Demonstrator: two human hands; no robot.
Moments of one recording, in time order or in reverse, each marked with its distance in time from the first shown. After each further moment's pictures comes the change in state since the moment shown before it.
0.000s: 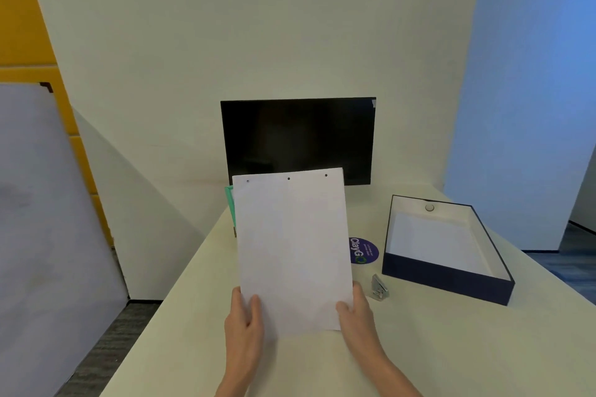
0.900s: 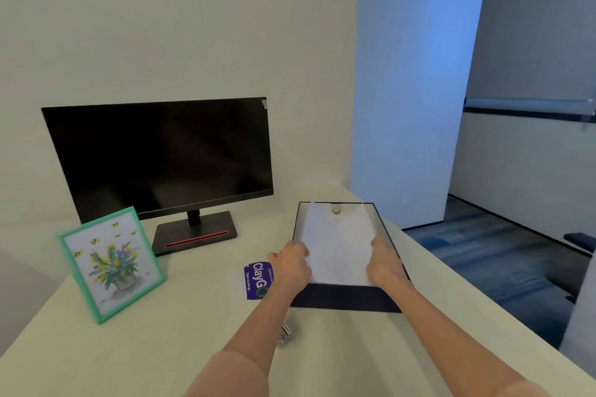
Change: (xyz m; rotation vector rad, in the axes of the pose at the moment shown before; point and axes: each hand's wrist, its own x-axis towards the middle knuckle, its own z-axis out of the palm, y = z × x) left_hand 0.081 0.074 0.325 0.791 -0.597 0.402; right_hand 0.165 0.008 -0.232 -0.787 0.284 0.197
